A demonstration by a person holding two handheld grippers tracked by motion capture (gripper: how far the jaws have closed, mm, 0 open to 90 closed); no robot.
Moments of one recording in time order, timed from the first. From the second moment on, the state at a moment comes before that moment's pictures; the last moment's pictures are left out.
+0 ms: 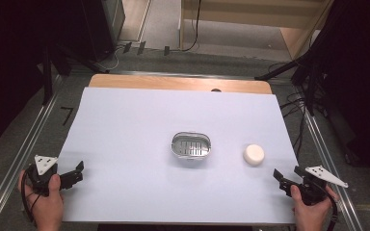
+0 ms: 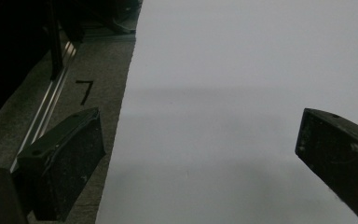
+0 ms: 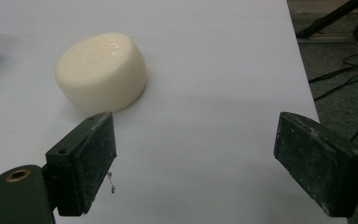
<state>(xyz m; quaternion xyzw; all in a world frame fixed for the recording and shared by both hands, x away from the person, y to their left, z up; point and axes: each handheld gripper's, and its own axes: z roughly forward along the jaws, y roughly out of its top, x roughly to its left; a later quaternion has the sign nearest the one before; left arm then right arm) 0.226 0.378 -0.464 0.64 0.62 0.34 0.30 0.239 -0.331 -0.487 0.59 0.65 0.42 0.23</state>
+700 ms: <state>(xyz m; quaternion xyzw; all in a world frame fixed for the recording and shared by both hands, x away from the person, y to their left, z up) 0.226 0.379 -0.464 0.63 0.63 0.35 0.30 0.251 -0.320 -0.473 0.57 0.68 0.42 0.21</state>
